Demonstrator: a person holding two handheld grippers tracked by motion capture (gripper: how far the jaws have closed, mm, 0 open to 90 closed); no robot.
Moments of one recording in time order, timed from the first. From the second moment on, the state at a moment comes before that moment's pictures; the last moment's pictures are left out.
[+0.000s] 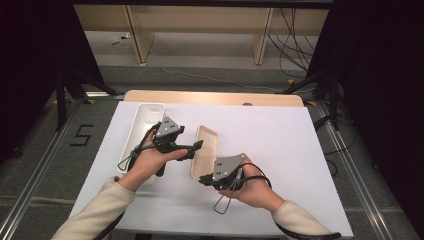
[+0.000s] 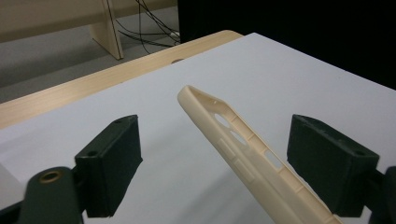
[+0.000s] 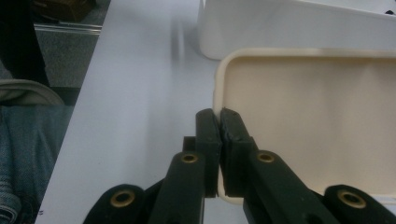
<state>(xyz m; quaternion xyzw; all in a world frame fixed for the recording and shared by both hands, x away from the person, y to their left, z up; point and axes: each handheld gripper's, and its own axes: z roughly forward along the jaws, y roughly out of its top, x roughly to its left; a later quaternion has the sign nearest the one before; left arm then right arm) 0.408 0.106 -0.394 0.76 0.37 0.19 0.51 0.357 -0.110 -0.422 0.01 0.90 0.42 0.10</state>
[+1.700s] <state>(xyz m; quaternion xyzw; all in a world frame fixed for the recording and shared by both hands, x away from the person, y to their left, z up) 0.430 0.091 -0.382 0.76 0.43 0.13 0.48 0.352 -0.103 -0.423 -0.02 0.91 0.39 0.13</state>
